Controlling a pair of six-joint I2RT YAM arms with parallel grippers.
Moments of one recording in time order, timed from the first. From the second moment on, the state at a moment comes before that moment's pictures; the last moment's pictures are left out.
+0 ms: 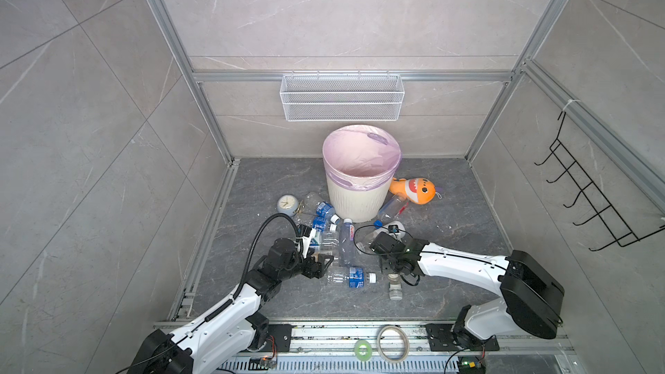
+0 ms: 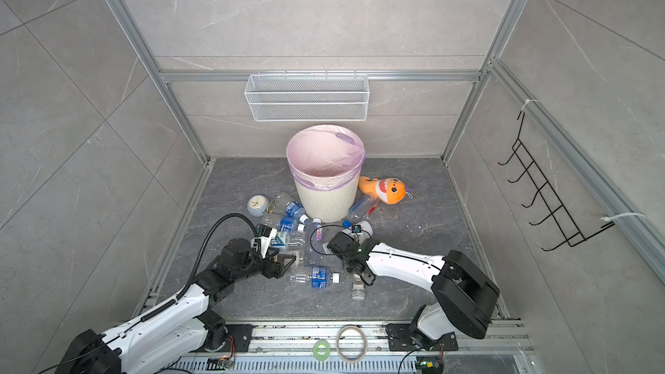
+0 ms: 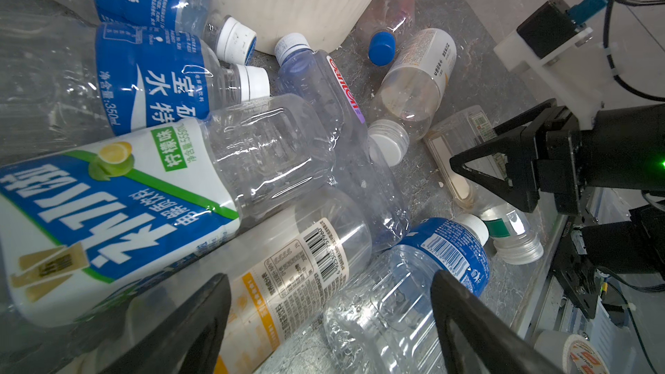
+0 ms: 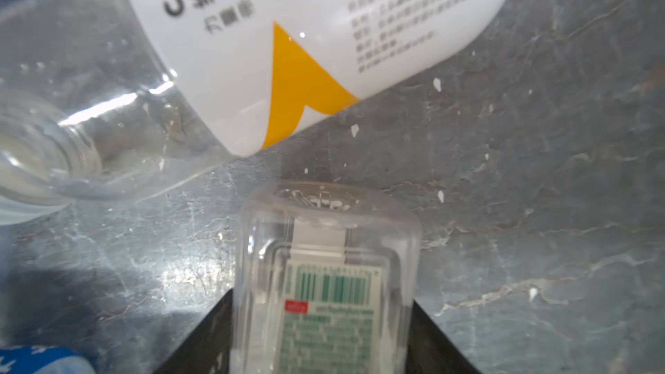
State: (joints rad) left arm -0.56 0.89 0.30 0.01 0.32 -0.31; right arm 0.89 1.48 0.82 -0.68 0.36 0.77
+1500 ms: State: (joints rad) left arm -0.57 0.90 0.31 0.01 0.32 -0.31; right arm 0.89 1.24 0.61 -0.55 0.30 0.74
